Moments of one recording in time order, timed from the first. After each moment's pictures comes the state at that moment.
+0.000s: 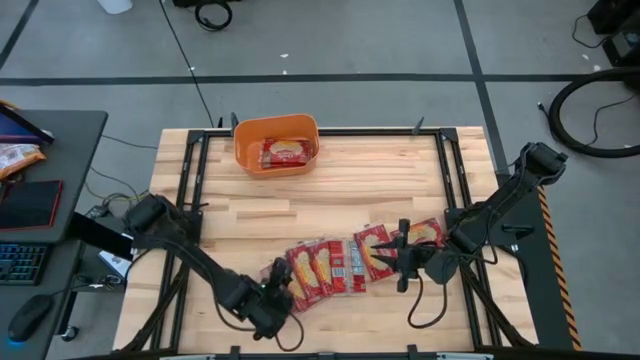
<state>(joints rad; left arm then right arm) -0.71 1.87 1.28 -0.70 -0.57 -0.03 0.72 1.24 0.58 0.13 0.85 0.03</state>
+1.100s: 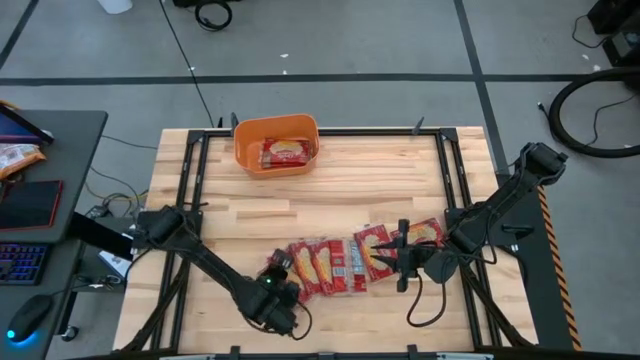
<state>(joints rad) -0.65 2.02 1.51 -1.17 -0.60 -0.19 0.72 1.24 0.57 0.14 0.84 0.05</state>
